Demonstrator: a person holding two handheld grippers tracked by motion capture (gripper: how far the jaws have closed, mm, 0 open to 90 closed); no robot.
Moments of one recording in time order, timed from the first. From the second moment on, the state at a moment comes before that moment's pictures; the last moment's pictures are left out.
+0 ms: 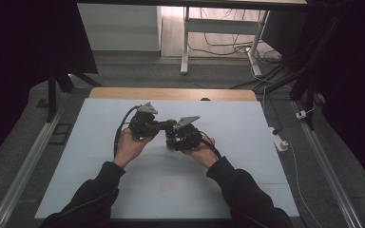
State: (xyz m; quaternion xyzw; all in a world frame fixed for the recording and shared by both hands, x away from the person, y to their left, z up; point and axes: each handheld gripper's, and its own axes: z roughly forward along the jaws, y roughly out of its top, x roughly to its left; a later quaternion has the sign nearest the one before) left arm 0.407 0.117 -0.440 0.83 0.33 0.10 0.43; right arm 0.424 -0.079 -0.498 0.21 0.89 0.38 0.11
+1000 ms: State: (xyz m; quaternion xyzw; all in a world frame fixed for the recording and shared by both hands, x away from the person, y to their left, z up) left arm 0.388 0.129 -0.434 0.83 0.33 0.10 0.44; right arm 0.423 -0.080 -0.499 0.21 0.89 0.38 0.11
